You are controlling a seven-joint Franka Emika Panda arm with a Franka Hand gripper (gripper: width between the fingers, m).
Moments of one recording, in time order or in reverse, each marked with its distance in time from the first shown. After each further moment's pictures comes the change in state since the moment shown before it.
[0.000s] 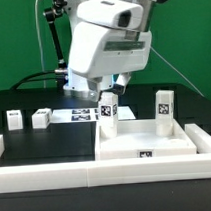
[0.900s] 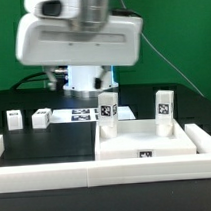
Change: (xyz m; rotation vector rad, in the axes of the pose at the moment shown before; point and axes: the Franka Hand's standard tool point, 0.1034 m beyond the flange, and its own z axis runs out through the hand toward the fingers) arm -0.061 0.025 0.005 0.141 0.005 0.568
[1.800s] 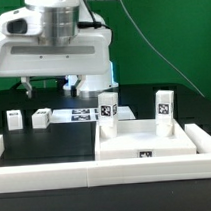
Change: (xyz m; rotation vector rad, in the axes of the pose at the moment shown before) arm -0.063 0.015 0.044 0.069 -0.058 0.140
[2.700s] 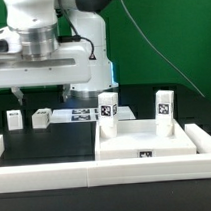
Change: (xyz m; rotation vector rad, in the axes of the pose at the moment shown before) arm -0.048 0.021 0.034 0.108 -0.072 0.196
